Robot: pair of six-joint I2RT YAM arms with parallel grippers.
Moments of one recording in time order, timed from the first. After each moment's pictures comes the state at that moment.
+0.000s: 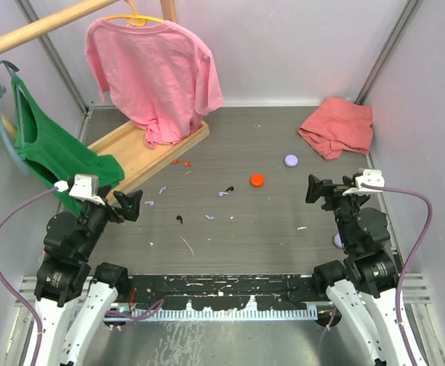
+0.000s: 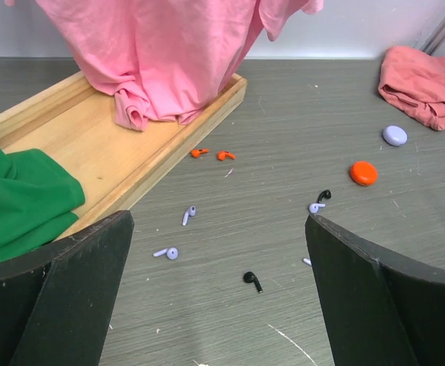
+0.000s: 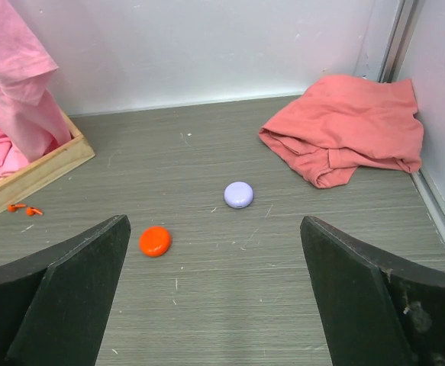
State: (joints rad) left arm -0.24 0.29 0.73 -0.51 0.02 -0.17; right arm 0.29 0.31 0.66 -0.34 0.25 0.14
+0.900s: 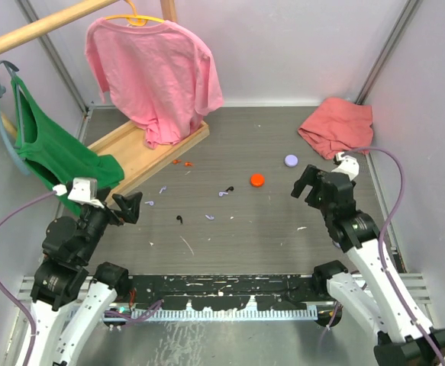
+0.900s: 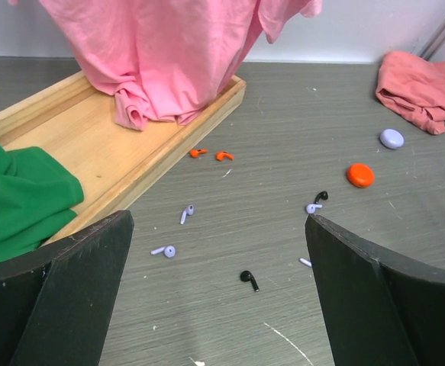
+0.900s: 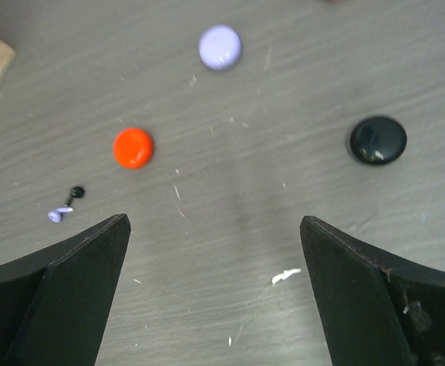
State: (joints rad) left arm -0.33 0.26 0.73 -0.53 -0.07 -0.19; right arm 0.29 0.66 0.71 -0.54 0.30 0.50
